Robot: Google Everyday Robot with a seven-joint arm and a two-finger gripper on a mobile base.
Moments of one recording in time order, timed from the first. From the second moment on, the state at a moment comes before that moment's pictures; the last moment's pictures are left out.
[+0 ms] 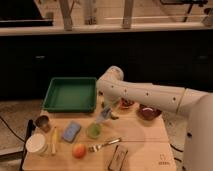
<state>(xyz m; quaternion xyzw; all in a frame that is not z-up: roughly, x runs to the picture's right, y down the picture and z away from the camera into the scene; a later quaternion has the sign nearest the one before) 0.049 0.110 0.804 -0.29 -0.04 -0.25 0.92</state>
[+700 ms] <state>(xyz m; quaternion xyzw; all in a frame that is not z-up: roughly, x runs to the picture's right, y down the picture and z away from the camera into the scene) 0.021 0.085 0.810 -0.27 -0.03 -0.26 0.93</state>
